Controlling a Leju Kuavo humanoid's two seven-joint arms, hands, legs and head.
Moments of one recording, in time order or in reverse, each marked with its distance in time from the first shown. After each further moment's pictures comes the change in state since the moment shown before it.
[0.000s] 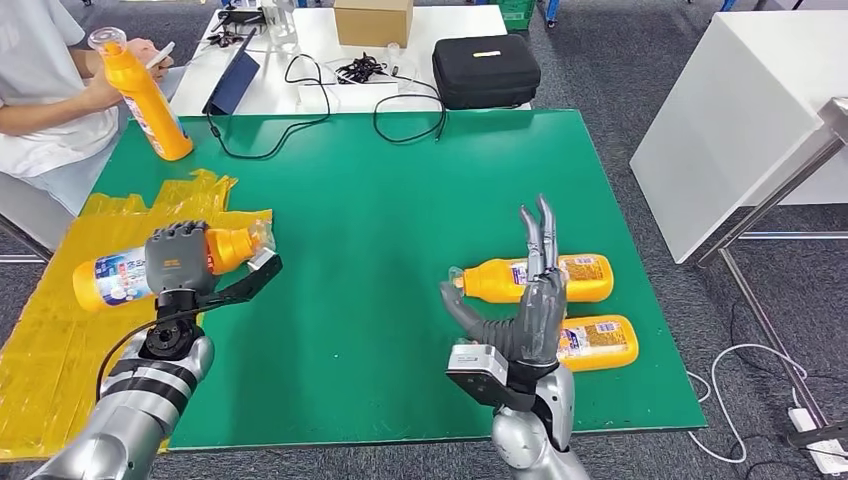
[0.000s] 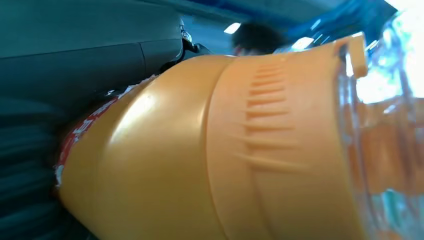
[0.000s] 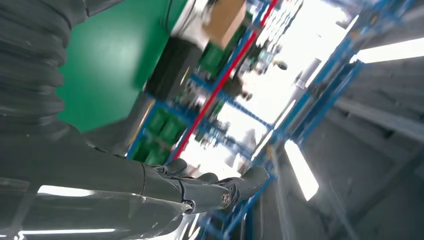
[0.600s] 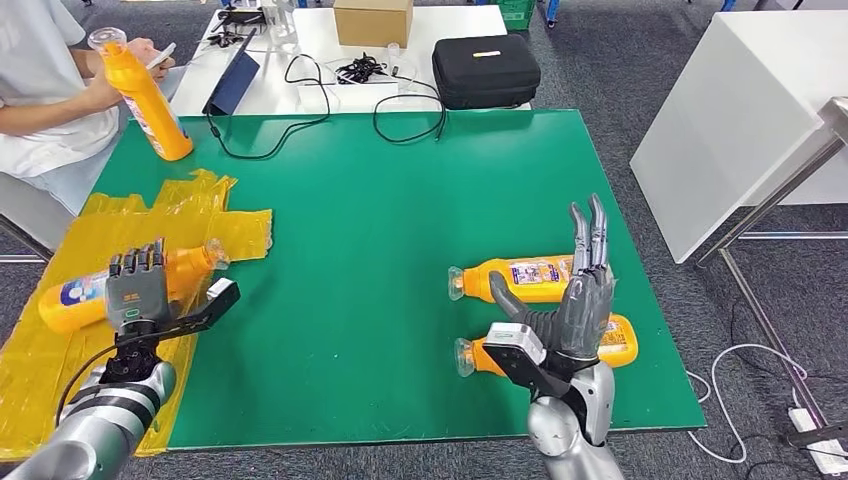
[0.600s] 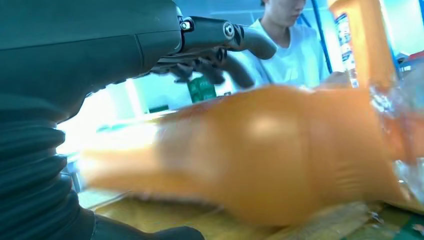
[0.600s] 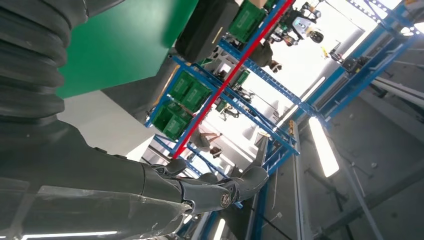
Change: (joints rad) left arm 0.007 0.076 0.133 0.220 0.042 0.051 -0.085; right arm 0.000 -0.055 -0.108 0.005 0.075 -0.013 0.049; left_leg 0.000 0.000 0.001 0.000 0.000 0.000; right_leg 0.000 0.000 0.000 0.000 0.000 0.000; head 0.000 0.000
